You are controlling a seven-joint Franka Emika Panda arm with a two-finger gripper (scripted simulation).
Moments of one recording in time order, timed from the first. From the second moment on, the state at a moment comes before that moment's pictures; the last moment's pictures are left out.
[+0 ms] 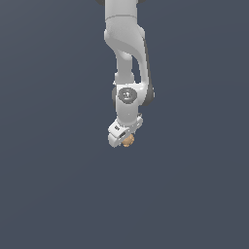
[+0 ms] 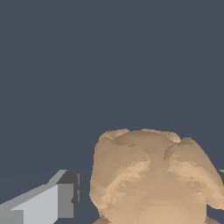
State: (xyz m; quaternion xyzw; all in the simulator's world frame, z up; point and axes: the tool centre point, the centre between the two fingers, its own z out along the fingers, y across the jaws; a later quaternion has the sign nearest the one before) arm -0.055 0.011 0.041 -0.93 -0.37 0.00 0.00
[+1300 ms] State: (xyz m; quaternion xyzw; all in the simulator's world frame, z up) arm -0.023 -0.021 0.040 -0.93 -0.37 0.00 0.00
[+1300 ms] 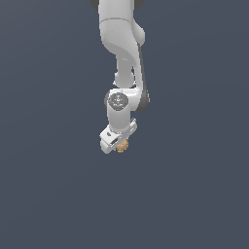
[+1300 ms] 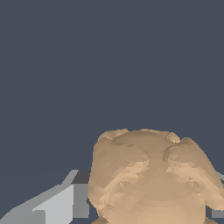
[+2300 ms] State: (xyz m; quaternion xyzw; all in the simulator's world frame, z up) arm 0.076 -0.115 0.041 -0.93 -0.37 0.00 0.00
